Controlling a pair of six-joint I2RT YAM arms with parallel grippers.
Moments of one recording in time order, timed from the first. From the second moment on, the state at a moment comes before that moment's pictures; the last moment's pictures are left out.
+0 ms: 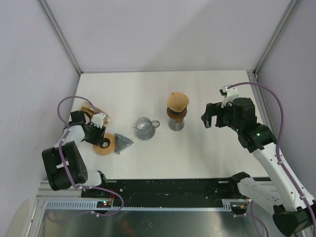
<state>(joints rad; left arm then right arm) 0.33 1.39 0.70 -0.52 0.31 0.66 0.38 0.89 1.01 -0.60 -0.05 0.15</state>
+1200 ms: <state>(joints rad) -0.14 1.43 1.30 -0.86 0.42 0.56 0.38 0.91 1.01 -0.60 -0.05 0.15</state>
